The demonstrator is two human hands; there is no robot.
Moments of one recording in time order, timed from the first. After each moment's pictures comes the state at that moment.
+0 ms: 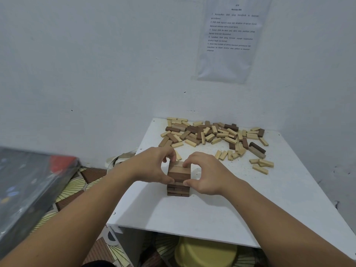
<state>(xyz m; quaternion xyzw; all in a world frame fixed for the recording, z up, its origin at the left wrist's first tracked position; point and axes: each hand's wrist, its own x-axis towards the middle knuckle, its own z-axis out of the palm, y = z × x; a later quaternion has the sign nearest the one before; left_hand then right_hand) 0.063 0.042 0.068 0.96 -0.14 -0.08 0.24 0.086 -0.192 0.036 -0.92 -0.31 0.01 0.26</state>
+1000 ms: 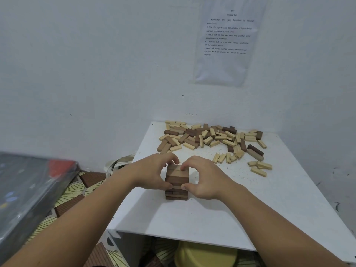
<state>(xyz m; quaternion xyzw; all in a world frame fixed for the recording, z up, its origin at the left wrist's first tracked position) 0.069 0.040 0.058 0.96 -0.17 -0.11 0.20 0.084 -0.193 0.033 -0.91 -0.30 0.02 0.27</state>
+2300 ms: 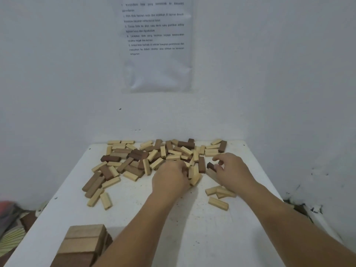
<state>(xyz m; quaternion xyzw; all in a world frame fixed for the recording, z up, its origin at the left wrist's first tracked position) 0.228 -0.210 0.007 0.97 -0.01 0.05 0.25 0.249 -0.411 0.003 -0.95 0.00 -0.03 0.30</state>
